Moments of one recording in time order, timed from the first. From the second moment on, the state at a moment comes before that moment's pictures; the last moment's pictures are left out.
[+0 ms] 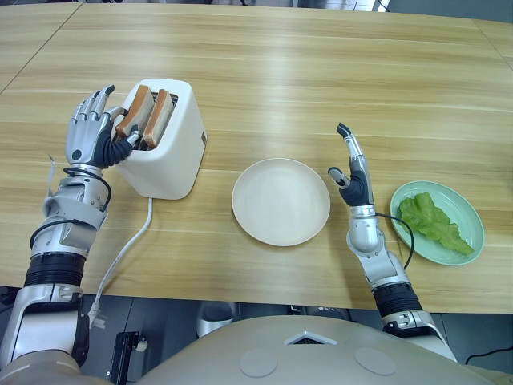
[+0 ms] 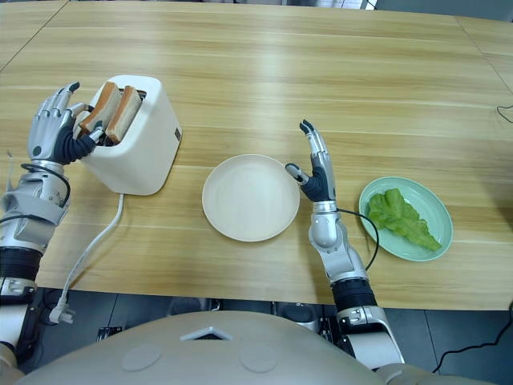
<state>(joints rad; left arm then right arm) -0.18 0.74 0.03 0.38 0.67 -0.28 0.36 -0.03 -0.16 0.09 0.28 -0.52 -0.57 -0.39</state>
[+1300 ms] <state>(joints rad) 0.02 0.29 -0.25 -0.07 0.10 -0.41 -0.15 0.24 -0.41 -0.36 0.06 -0.41 -0.46 -0.40</state>
